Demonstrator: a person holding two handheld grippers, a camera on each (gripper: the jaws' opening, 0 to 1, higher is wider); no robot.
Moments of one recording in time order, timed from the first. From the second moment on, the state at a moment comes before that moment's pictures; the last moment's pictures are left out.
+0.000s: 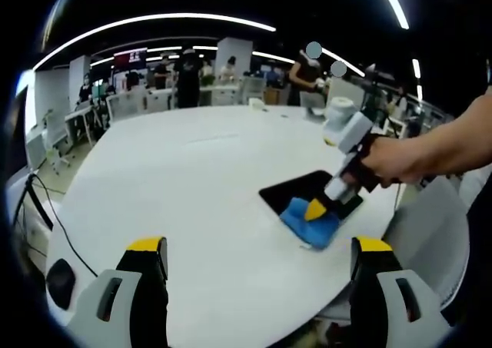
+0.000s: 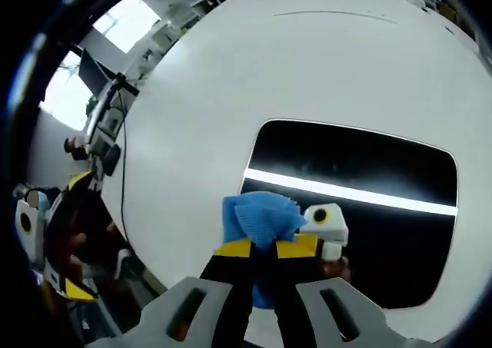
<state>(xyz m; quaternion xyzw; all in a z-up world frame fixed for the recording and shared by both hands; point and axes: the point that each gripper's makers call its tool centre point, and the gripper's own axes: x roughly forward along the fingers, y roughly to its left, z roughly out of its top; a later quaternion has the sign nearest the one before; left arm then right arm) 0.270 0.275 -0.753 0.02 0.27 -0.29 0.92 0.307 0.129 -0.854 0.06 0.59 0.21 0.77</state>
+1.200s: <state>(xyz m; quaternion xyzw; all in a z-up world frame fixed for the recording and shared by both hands) 0.277 0.281 -0.758 0.00 0.27 -0.29 0.92 0.338 0.130 -0.855 0.07 0.59 0.20 0.78</state>
